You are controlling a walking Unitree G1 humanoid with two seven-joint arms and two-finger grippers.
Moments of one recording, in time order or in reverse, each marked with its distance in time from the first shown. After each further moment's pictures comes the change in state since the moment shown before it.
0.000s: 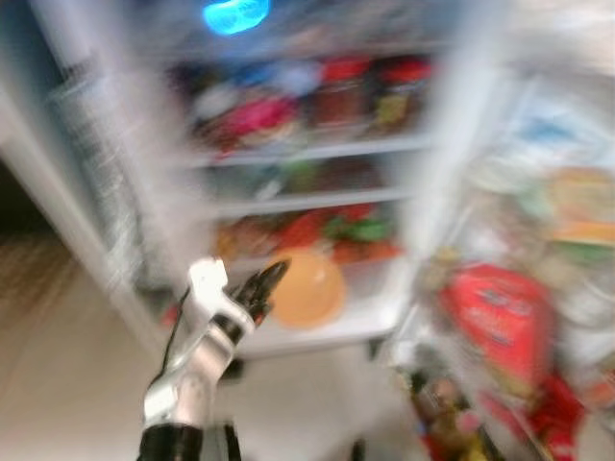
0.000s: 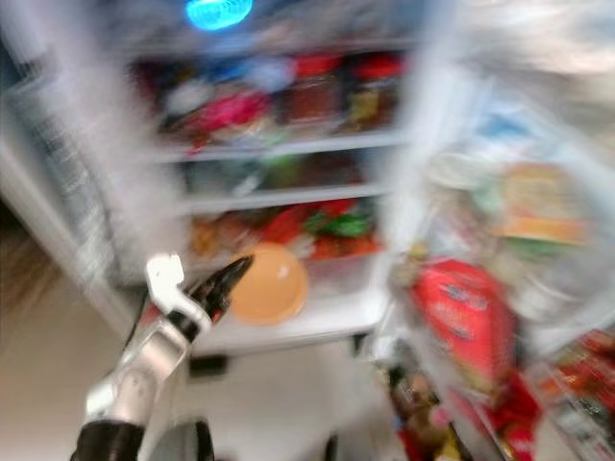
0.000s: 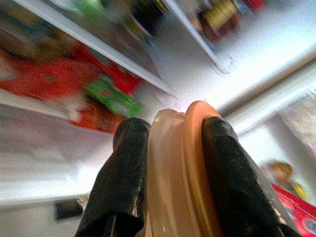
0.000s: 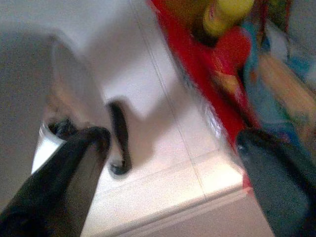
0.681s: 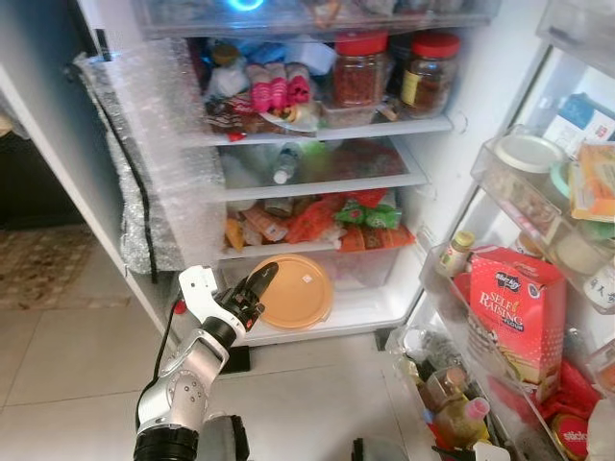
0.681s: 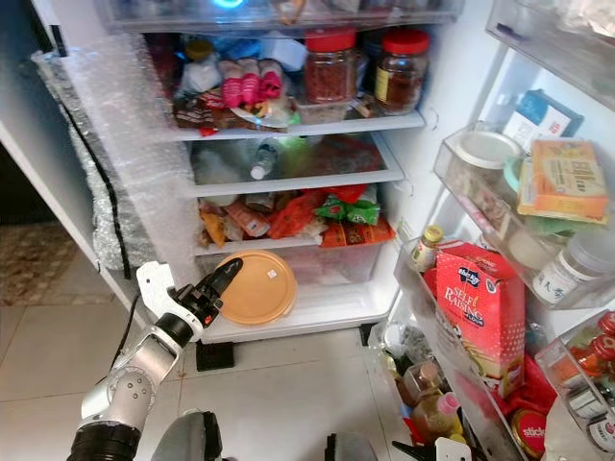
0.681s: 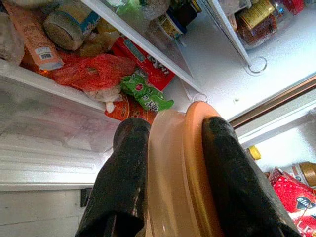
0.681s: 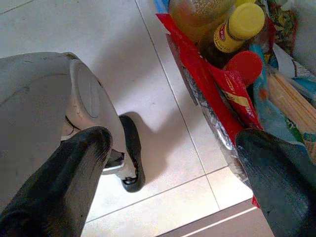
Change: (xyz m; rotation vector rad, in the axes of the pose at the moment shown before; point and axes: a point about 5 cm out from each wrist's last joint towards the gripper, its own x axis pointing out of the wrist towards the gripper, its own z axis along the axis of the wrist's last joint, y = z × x) left arm -0.004 0.009 -0.005 -0.017 0.012 0.051; right arm 0.001 0.003 0.009 -0.004 -0.034 0.011
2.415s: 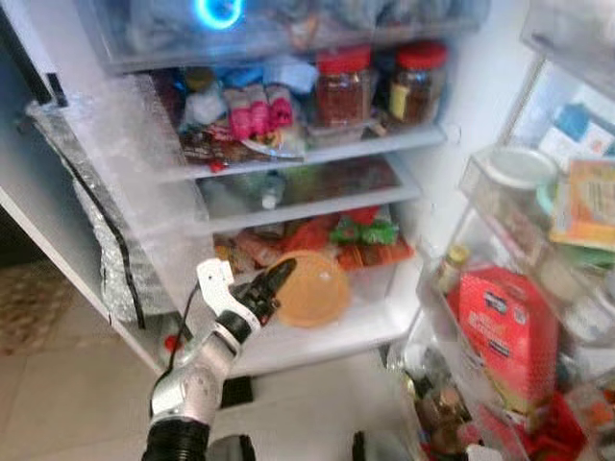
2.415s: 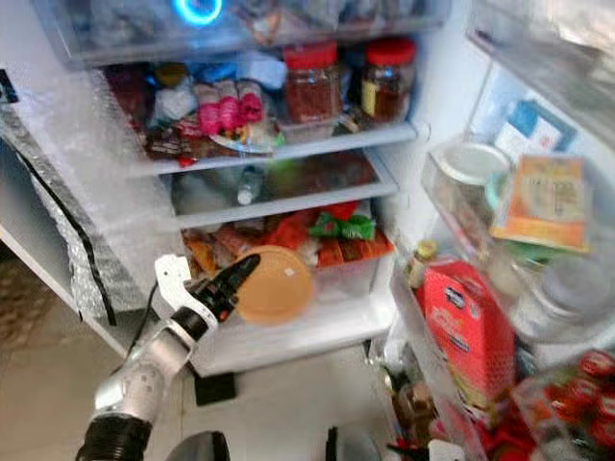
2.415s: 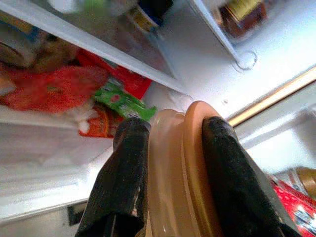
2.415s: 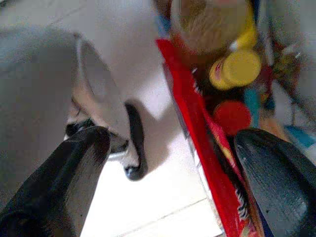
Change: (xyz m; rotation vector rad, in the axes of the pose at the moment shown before) left arm 0.010 -0.012 -0.003 0.012 0.024 -0.060; right arm 0.000 0.002 -0.003 -0.002 0.017 0.014
